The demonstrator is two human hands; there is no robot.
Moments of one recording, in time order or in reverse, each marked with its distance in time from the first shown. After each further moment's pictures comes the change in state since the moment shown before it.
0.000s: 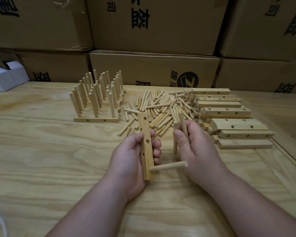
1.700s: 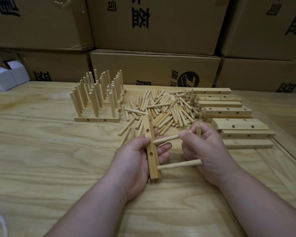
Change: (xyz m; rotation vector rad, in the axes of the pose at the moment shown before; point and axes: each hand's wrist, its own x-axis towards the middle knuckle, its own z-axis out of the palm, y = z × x) left_hand 0.003 -0.003 0.000 -0.001 0.036 -0.011; right_hand 0.008 0.013 -0.010 0.834 -0.096 0.279
